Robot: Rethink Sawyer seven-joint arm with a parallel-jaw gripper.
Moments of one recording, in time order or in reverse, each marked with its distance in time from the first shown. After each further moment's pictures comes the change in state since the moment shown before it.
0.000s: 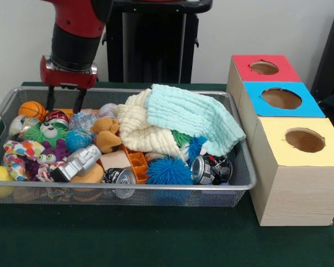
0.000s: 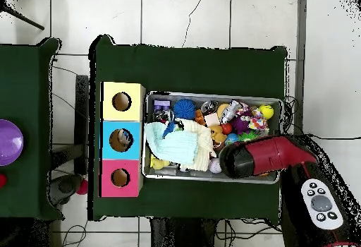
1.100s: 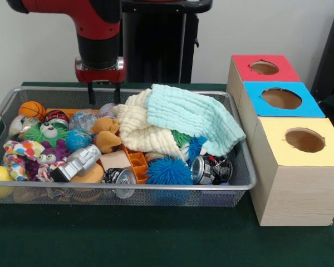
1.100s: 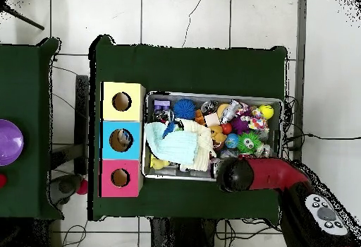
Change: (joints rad) arm -0.073 0.056 0.001 0.144 0.223 -0.082 0.000
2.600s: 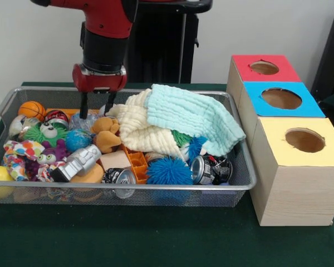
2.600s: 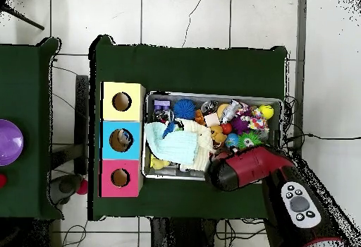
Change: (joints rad) arm 0.116 -0.047 0.000 -0.052 -0.322 -0.119 0.000
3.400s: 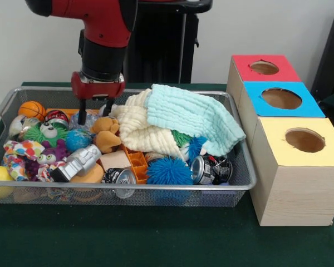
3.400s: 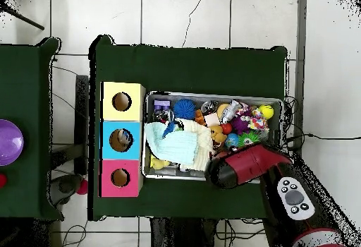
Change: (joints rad) arm 0.015 0.056 -0.022 -0.034 -0.031 0.000 0.000
